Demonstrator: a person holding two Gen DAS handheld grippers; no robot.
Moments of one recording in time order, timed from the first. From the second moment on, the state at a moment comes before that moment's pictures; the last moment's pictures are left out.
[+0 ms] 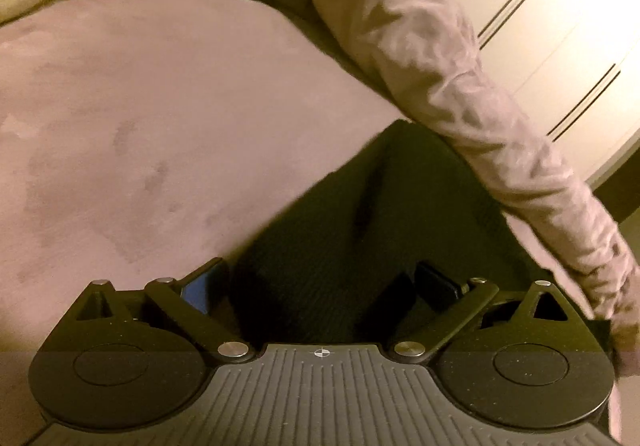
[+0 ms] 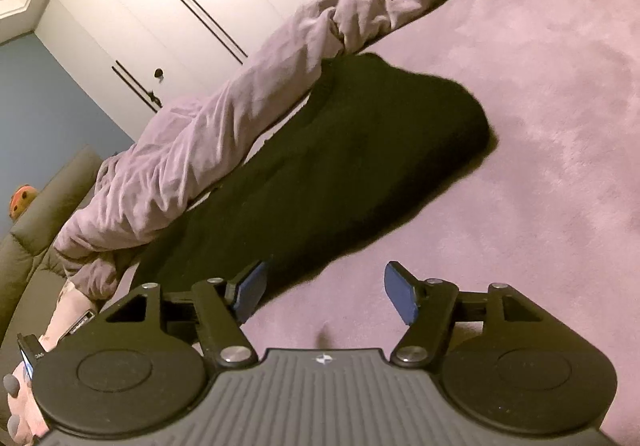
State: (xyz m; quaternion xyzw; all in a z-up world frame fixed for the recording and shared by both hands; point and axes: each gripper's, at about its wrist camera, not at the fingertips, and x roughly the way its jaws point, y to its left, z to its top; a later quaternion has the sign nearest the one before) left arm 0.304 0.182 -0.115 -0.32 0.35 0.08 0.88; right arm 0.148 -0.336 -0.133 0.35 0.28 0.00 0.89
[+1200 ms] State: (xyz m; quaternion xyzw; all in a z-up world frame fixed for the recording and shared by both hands) left arm 0.339 -0.135 -0.021 -0.01 0.33 -0.20 0.92; right arm 0.110 -0.403 -0.131 0.40 0.24 -0.01 0.89
